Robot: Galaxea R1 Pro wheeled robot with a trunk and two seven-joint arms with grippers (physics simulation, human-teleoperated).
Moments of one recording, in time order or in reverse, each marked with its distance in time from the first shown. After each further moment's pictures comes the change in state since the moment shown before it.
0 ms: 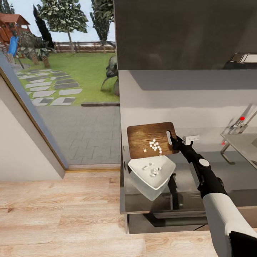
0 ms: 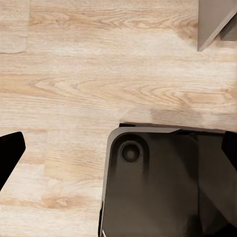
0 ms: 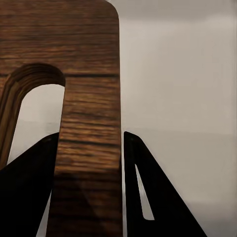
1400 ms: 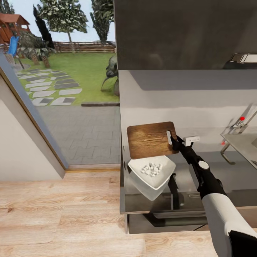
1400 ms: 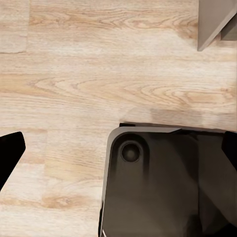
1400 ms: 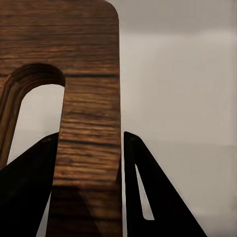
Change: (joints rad) left arm 0.000 0.000 0.000 0.002 0.000 -0.001 0.000; right arm 0.000 -0.001 -0.002 0.042 -0.005 -0.100 -0.006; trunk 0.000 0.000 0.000
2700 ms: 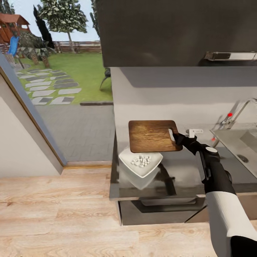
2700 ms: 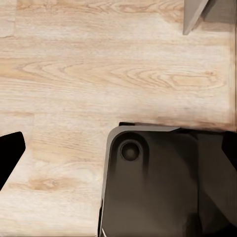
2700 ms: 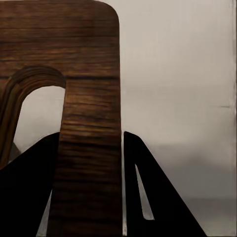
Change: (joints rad) left arm 0.000 -0.001 -0.001 0.003 0.000 0.000 0.000; right arm 0.000 0.007 0.001 -0.330 0.000 0.618 0.000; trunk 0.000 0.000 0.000
